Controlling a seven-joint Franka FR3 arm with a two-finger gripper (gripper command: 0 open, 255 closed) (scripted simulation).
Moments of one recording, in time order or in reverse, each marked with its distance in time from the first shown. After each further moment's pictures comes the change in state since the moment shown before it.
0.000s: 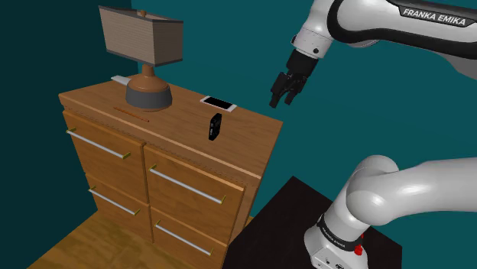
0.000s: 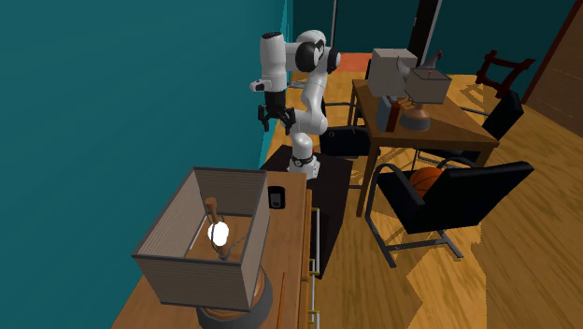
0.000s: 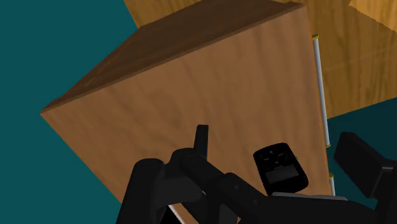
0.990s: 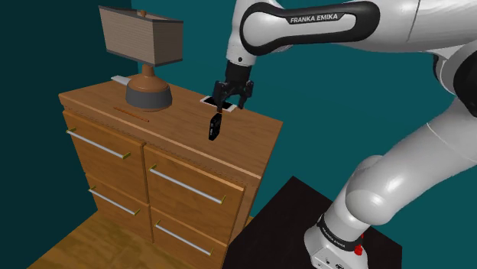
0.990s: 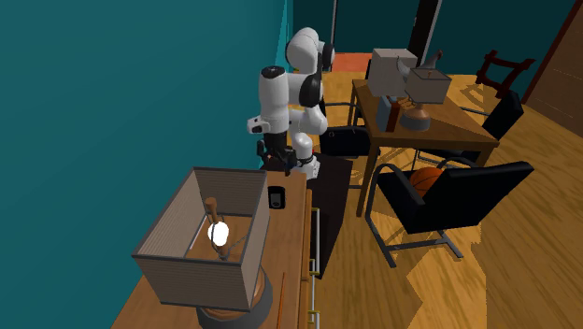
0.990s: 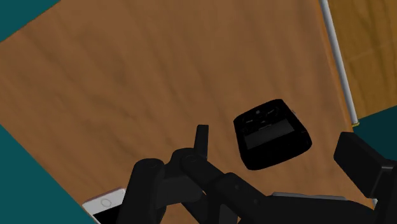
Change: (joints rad) arm -0.013 0.543 0.181 0.280 -0.036 0.165 0.254
